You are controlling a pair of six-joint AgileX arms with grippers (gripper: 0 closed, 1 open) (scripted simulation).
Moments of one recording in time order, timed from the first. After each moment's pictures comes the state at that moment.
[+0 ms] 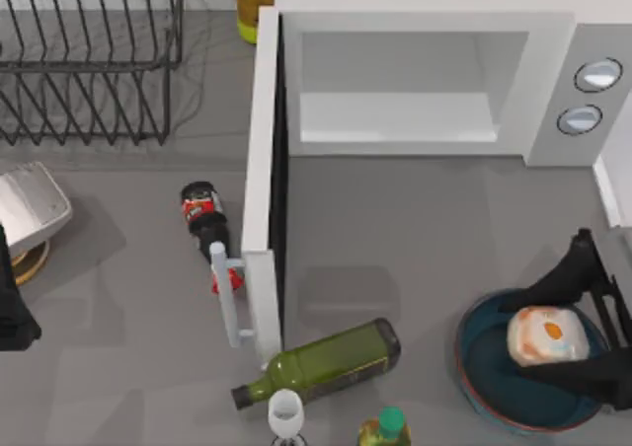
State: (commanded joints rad) left arm 0.00 0.00 0.00 0.00 0.00 0.00; right arm 0.00 2.08 0.78 -0.67 -1.29 -1.96
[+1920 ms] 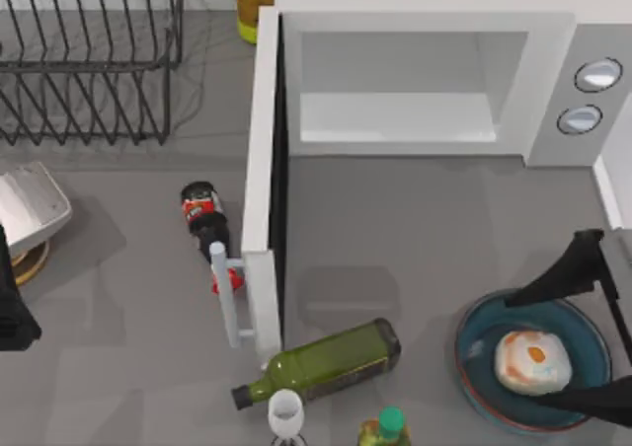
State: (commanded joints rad) left arm 0.00 0.00 0.00 0.00 0.00 0.00; right arm -0.01 1.81 0.72 -0.69 -1.18 -1.79
